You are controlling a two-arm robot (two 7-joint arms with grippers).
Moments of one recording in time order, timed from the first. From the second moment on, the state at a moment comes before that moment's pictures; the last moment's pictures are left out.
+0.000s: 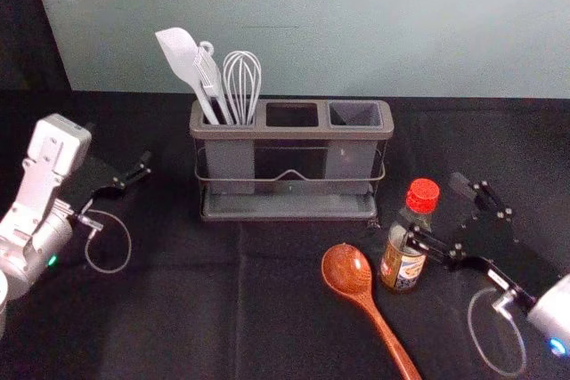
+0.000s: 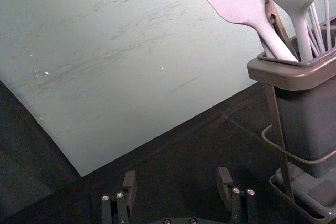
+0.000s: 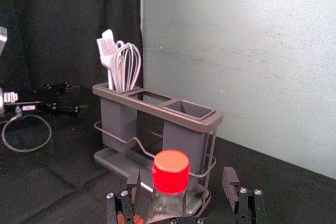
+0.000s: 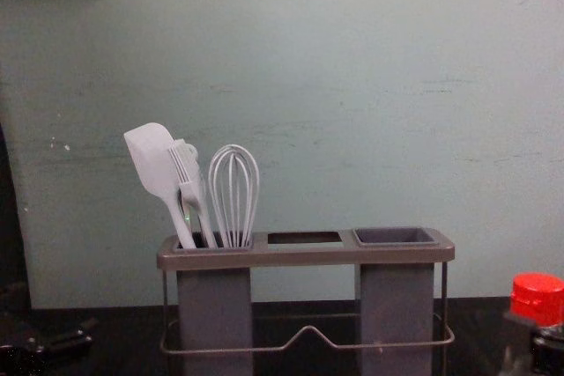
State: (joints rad) left arm -0.20 0.60 0.45 -1.41 -0.25 -0.12 0.03; right arm -0.15 0.64 -0.28 -1.78 0.42 -0.20 0.25
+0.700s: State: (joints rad) left arm -0.20 0.60 0.45 -1.41 -0.25 -0.12 0.03; right arm -0.07 0.53 -0.27 -1.70 0.44 -0.19 0.33
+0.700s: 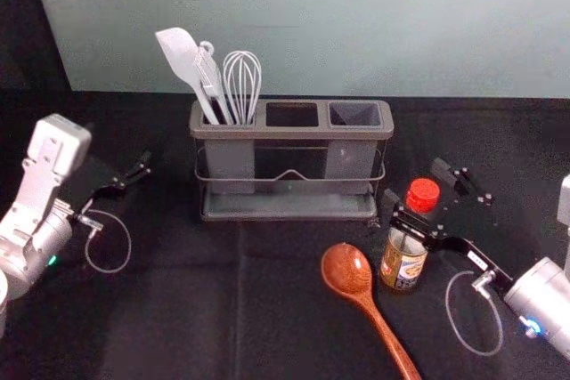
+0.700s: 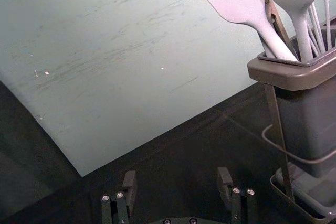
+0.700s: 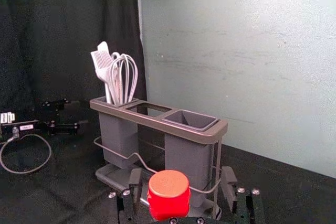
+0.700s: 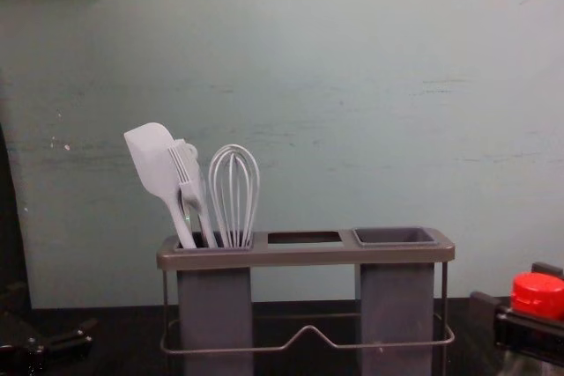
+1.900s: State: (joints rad) left arm -0.20 0.60 0.45 -1.41 -0.25 -0.12 0.03; right arm -0.14 0.50 -0.16 -1.79 0.39 -0.16 0.37
